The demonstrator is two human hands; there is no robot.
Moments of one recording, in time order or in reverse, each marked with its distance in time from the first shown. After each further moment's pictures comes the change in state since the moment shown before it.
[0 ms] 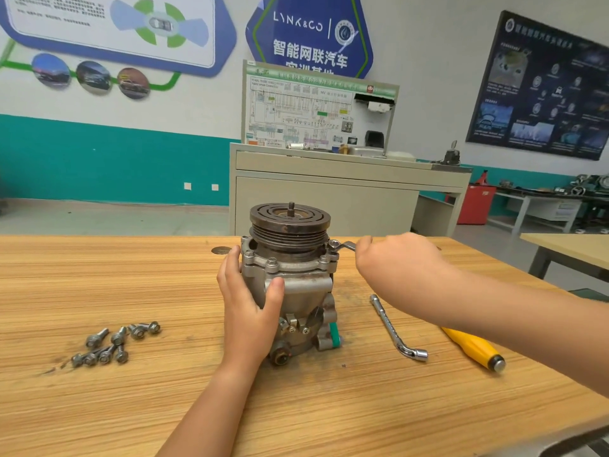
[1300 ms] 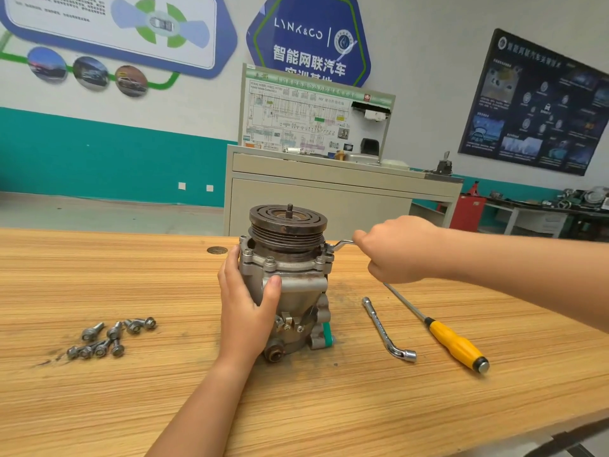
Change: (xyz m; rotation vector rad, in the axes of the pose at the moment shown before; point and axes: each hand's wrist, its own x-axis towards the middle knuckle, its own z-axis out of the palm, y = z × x) left_hand 0.000 0.000 0.000 -0.037 -0.011 -0.021; right_hand 0.023 0.032 0.003 -0.036 -0.054 -0.101
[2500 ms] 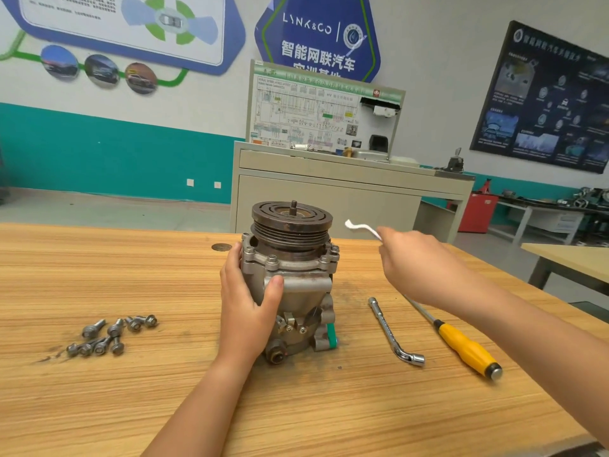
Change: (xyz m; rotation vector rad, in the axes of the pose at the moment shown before) left_hand 0.001 -0.002 -0.002 0.009 0.001 0.019; right_hand -0.008 -0.014 0.034 0.567 0.315 0.344
